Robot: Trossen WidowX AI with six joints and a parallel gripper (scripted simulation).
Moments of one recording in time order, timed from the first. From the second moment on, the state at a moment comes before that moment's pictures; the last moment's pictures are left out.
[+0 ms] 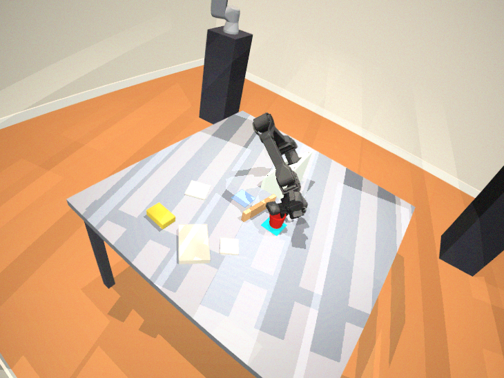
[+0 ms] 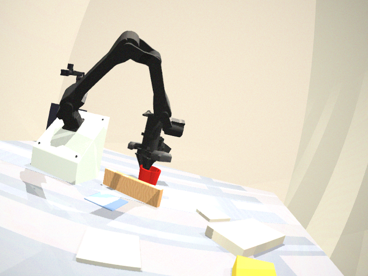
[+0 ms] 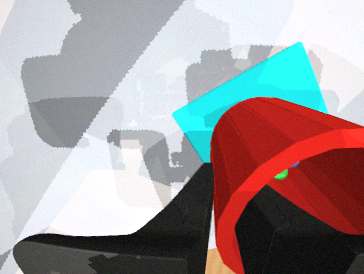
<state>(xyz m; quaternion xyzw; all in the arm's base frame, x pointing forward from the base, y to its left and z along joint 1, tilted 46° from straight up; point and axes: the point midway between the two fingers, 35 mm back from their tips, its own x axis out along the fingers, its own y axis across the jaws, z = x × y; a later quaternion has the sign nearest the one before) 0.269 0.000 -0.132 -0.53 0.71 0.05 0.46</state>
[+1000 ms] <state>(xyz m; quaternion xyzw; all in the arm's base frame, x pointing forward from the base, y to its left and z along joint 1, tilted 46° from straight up) 0.269 0.018 -0.114 -0.53 0.71 0.05 0.45</state>
